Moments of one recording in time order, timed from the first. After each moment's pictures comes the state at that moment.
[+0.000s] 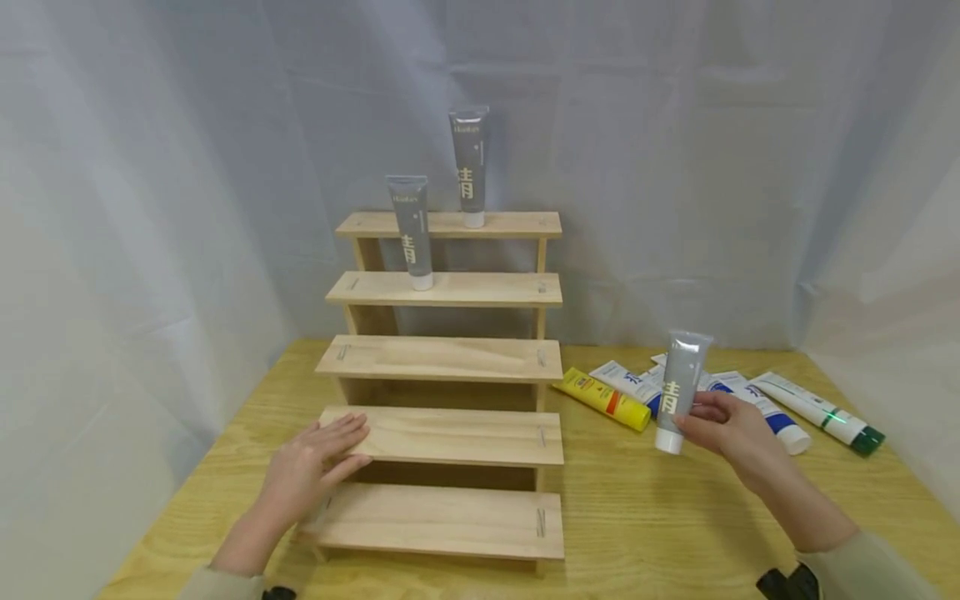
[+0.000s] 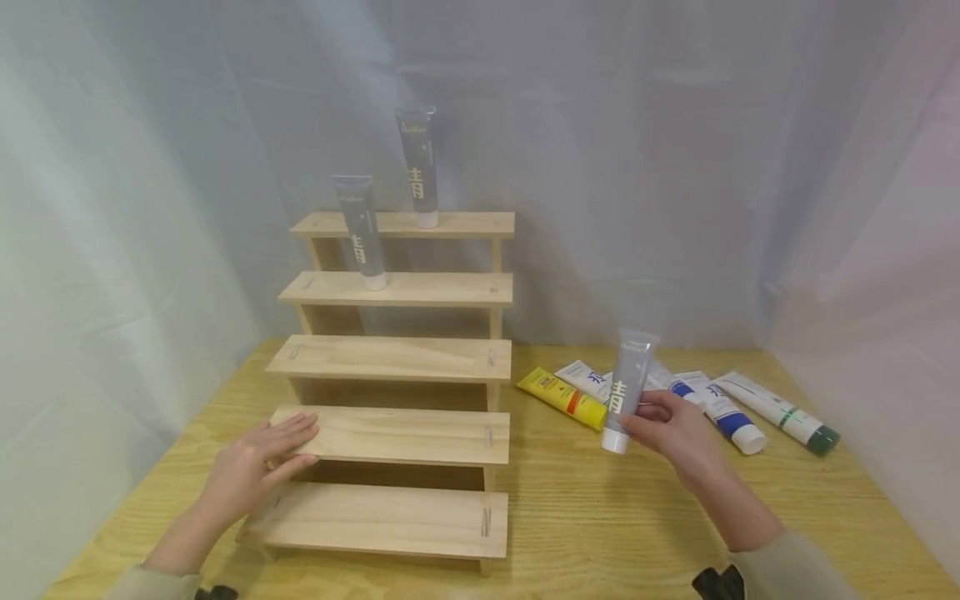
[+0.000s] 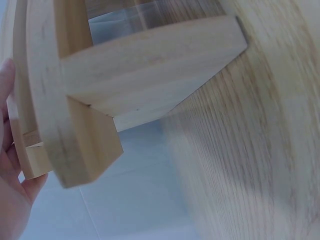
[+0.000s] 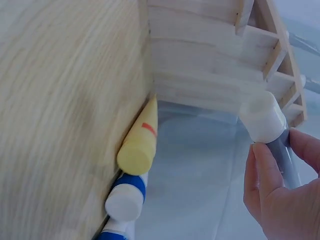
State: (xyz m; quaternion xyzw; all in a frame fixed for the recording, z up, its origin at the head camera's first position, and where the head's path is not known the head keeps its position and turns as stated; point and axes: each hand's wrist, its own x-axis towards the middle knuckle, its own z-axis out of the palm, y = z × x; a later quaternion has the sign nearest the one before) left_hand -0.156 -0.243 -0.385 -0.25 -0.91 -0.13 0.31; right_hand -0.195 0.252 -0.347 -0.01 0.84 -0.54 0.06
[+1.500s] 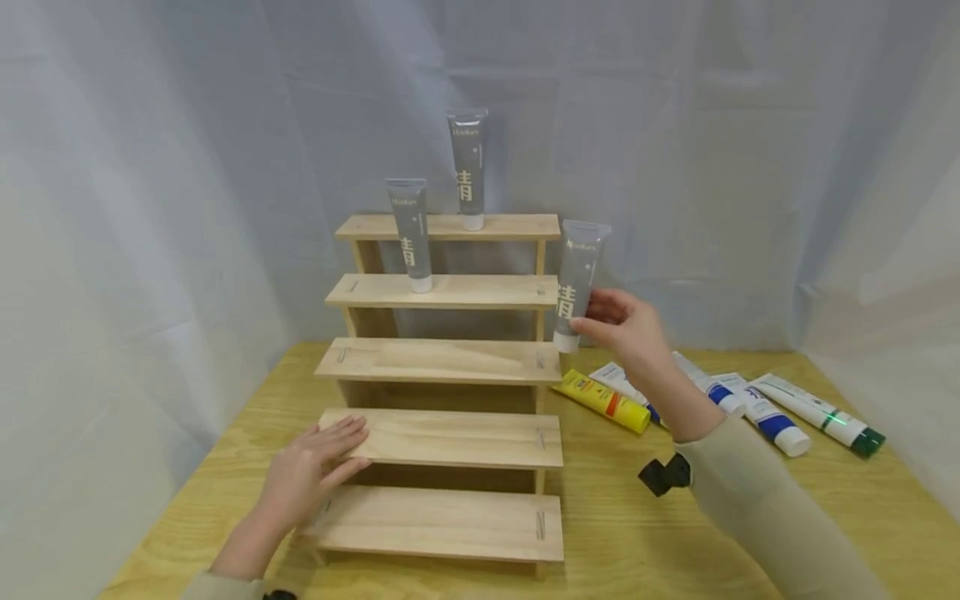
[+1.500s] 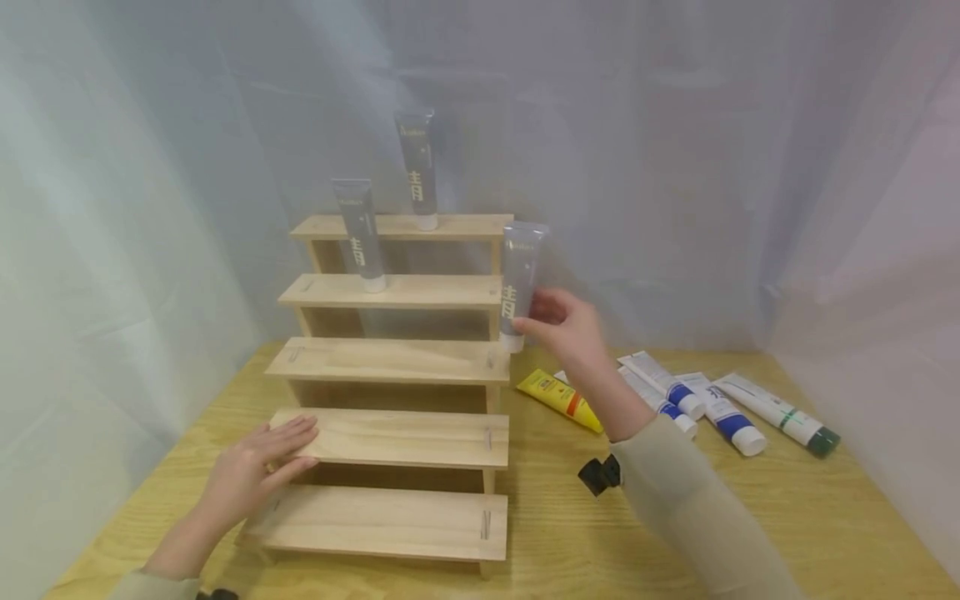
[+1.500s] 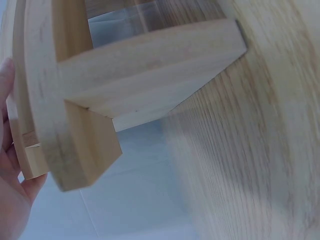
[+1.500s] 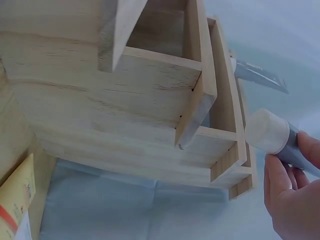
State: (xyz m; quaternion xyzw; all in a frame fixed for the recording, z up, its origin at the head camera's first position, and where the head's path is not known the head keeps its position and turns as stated) left_hand -0.155 -0.243 -0.385 -0.25 -0.91 -0.14 0.31; right_hand -0.248 0.140 -0.268 -0.10 0.76 -0.64 -0.03
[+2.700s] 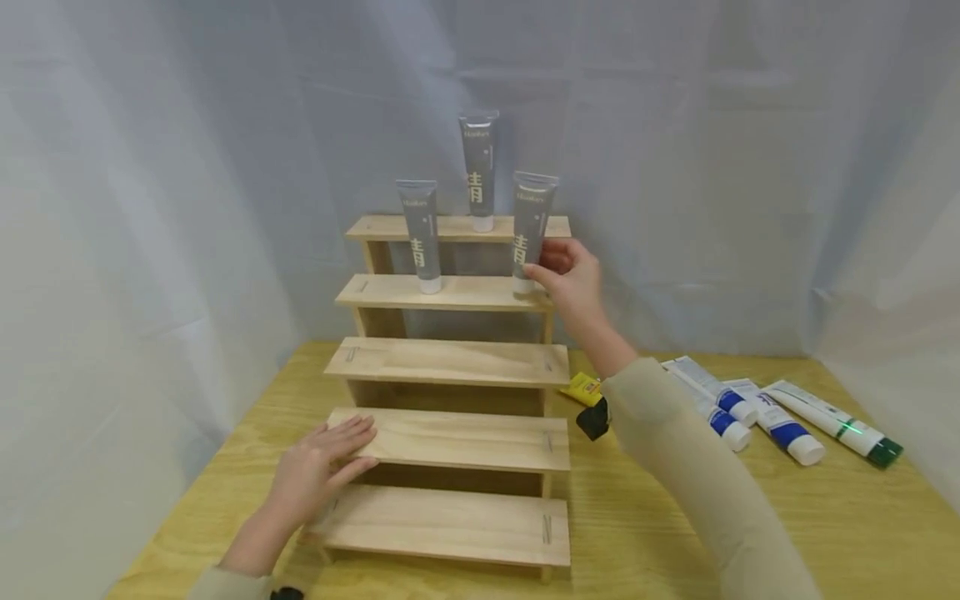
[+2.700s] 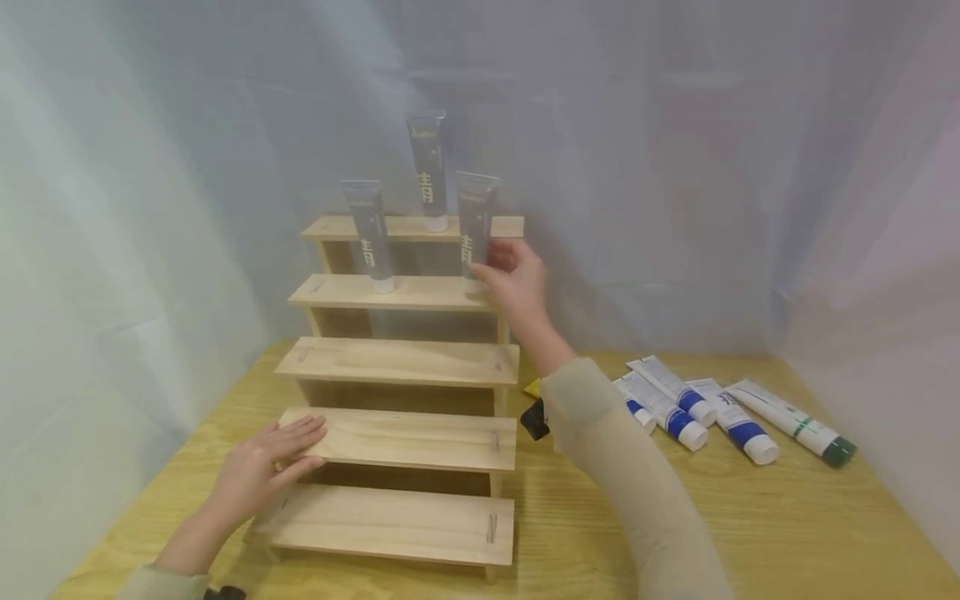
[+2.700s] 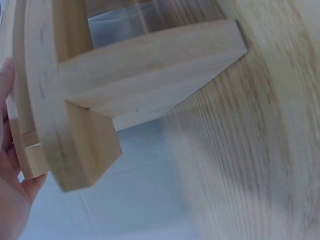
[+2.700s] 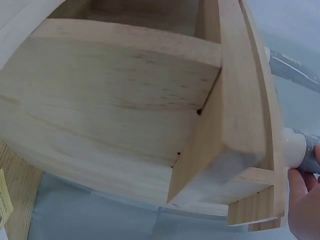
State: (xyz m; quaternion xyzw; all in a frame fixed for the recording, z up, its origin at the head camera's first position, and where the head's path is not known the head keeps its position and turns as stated) left_hand -0.155 -0.243 -0.384 -0.25 -0.90 -0.14 0.32; right_hand -0.511 0.083 -0.379 -0.24 0.63 -0.71 -0.22
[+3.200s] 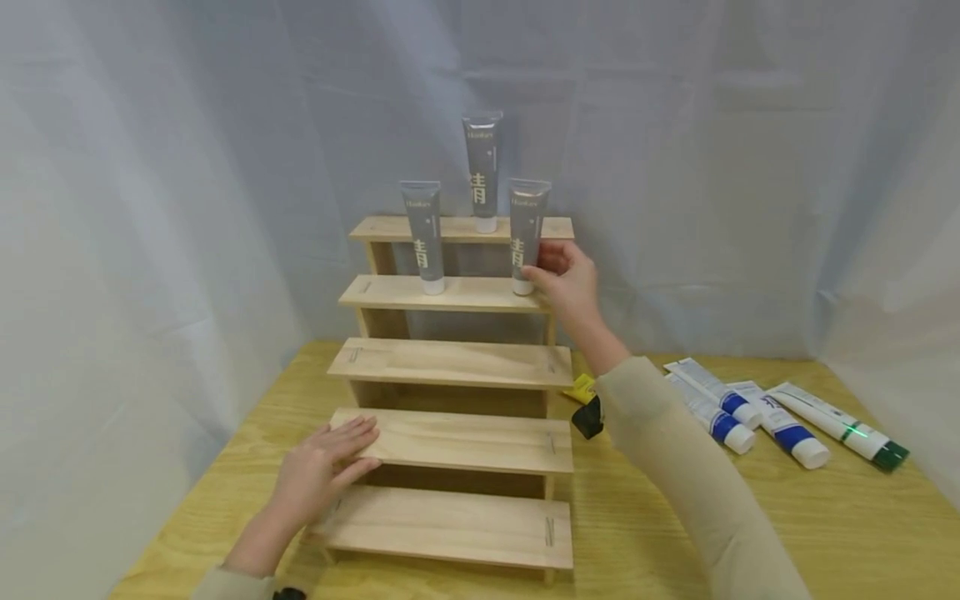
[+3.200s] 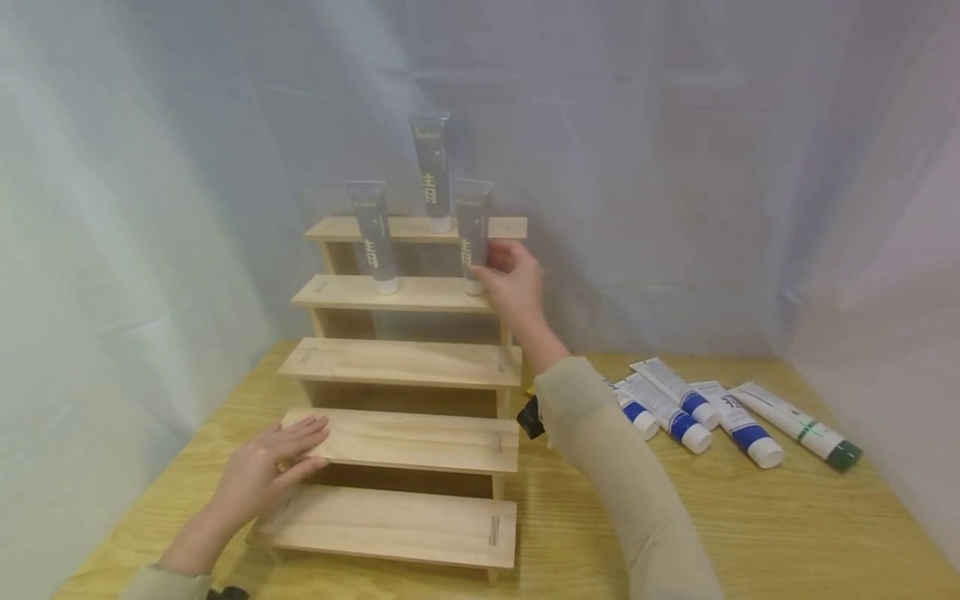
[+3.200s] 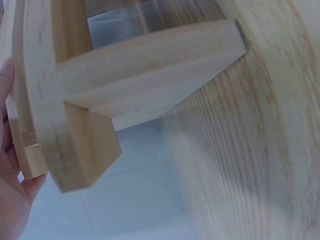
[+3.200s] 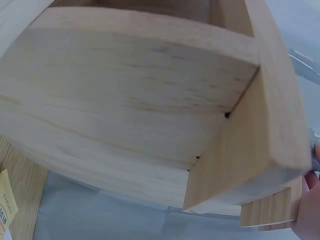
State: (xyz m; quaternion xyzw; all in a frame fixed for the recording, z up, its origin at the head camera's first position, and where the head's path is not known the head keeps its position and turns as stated) left_hand -0.156 -0.239 -0.385 -0.25 -0.90 -0.14 0.31; right_hand -0.303 0.062 -0.243 -0.14 0.68 -0.69 -0.18
